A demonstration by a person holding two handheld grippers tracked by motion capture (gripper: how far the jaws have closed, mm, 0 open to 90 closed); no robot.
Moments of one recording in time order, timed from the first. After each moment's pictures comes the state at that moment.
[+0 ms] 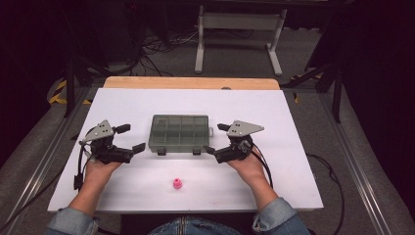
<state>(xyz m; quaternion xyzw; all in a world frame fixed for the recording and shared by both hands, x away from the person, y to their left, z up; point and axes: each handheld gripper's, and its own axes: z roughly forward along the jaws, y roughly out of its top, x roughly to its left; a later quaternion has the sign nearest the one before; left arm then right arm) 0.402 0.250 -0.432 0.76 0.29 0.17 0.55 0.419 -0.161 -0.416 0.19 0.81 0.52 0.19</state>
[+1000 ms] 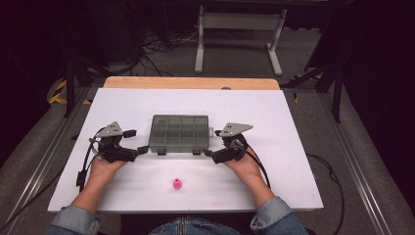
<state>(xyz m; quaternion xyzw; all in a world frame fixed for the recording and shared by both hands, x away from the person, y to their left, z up) 0.427 0.248 -0.462 0.80 0.31 0.13 0.49 0.436 -0.154 -0.445 0.22 0.85 0.46 0.16</state>
